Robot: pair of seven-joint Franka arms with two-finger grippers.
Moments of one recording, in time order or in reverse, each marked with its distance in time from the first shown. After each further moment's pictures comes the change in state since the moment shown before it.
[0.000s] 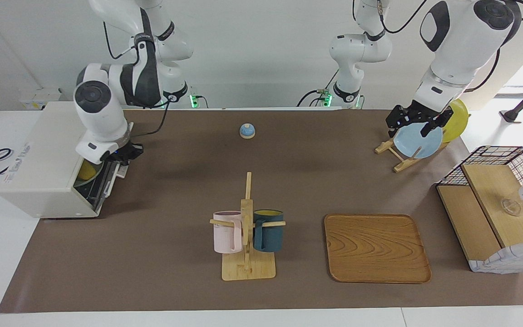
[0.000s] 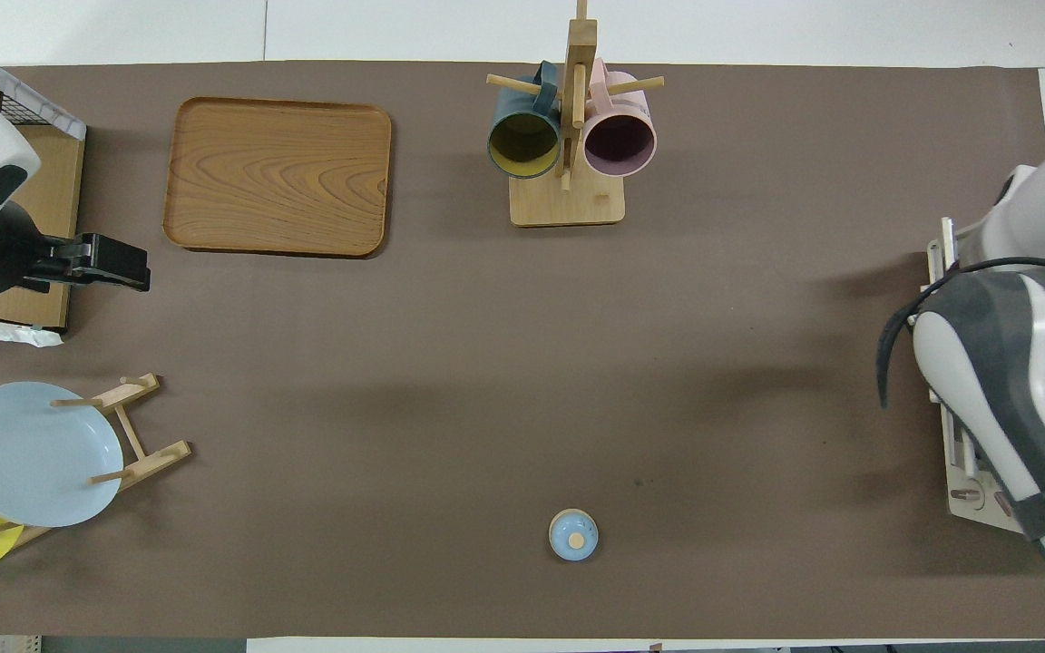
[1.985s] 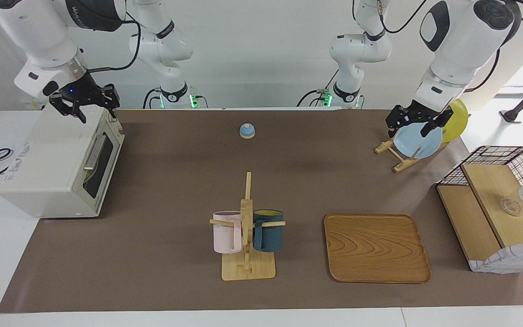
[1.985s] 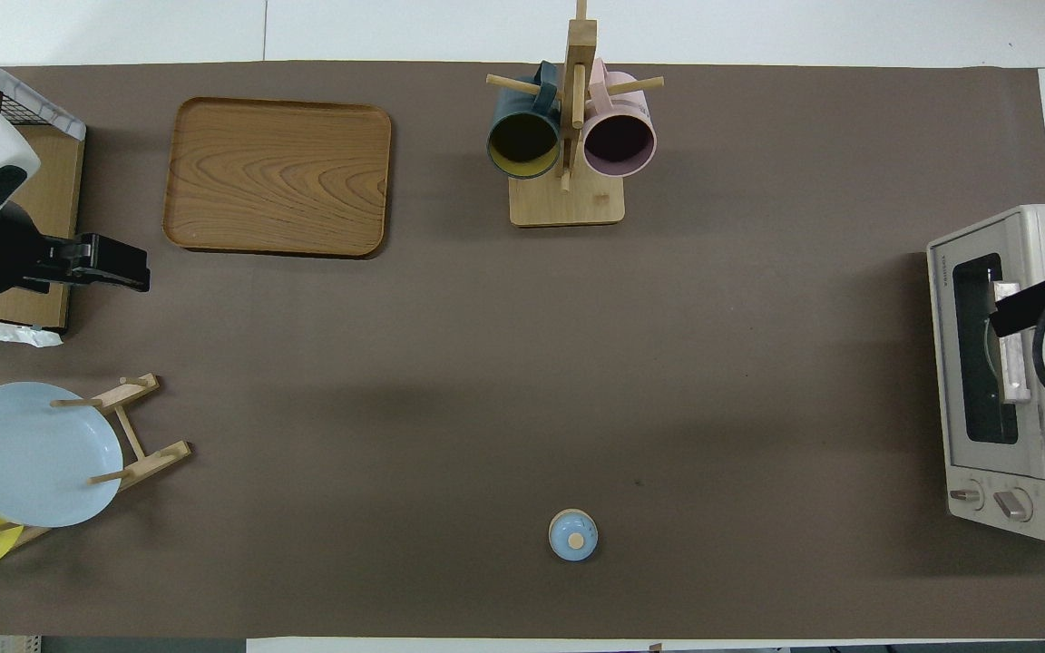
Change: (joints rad) left arm 0.000 0.000 0.000 0.000 0.000 0.000 0.000; right arm -0.001 -0.055 0.001 0.352 0.177 -0.376 0.005
